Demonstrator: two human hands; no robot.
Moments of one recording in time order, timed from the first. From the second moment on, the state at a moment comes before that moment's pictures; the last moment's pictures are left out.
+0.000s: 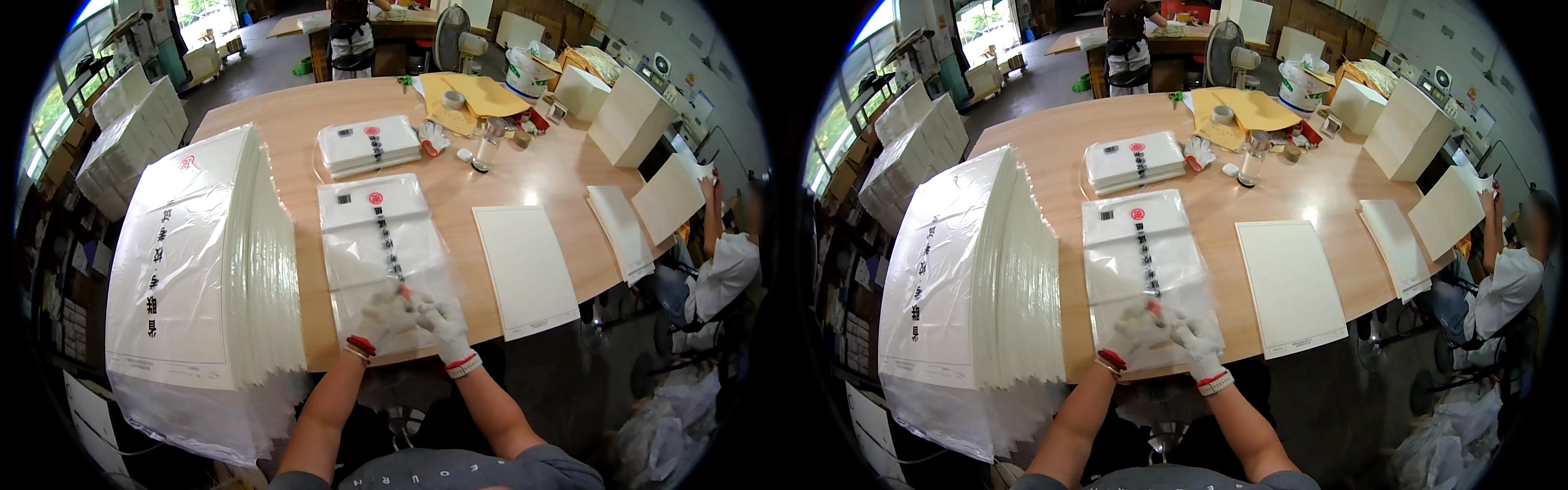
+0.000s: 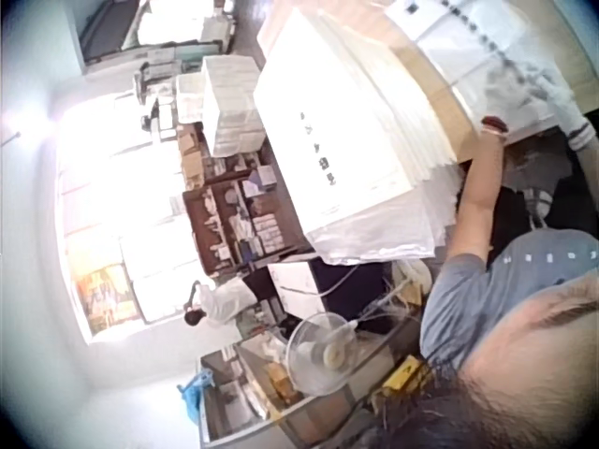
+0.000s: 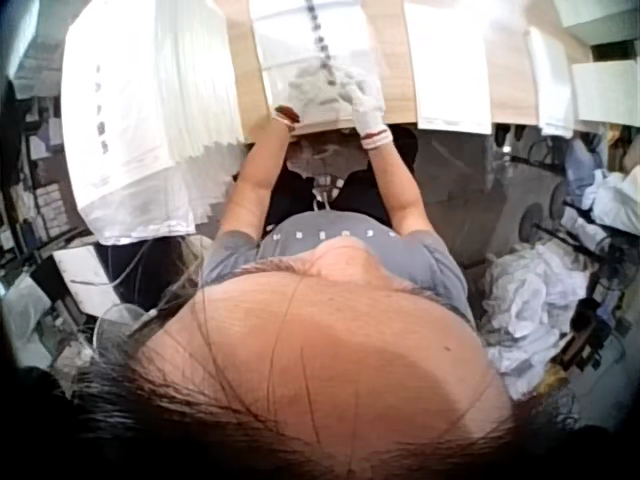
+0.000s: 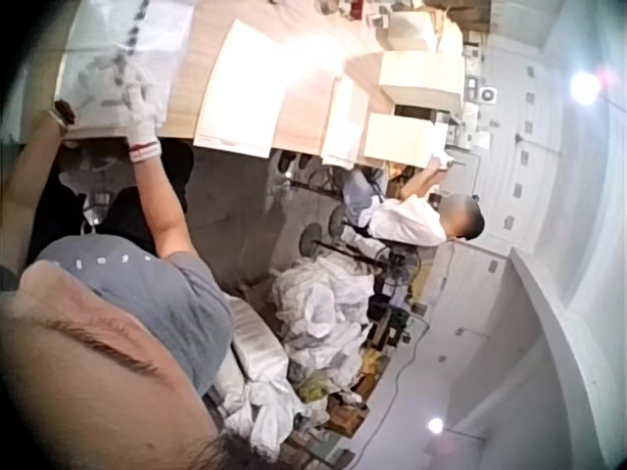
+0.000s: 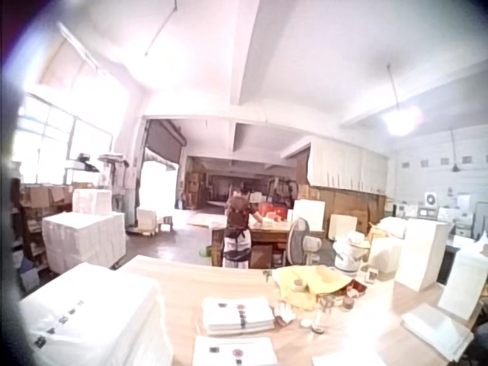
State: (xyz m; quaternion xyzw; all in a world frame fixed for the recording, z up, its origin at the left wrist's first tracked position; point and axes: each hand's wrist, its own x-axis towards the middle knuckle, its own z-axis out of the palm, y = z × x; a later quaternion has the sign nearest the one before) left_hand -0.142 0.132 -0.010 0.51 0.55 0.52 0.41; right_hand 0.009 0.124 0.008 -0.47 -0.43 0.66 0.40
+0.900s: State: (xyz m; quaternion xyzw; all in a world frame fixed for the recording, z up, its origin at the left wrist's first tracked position) left_hand -0.123 0.028 0.111 0.62 0.60 0.51 -0.05; right_hand 0.184 0.106 -0.020 -0.55 -0.81 -0.02 0.19
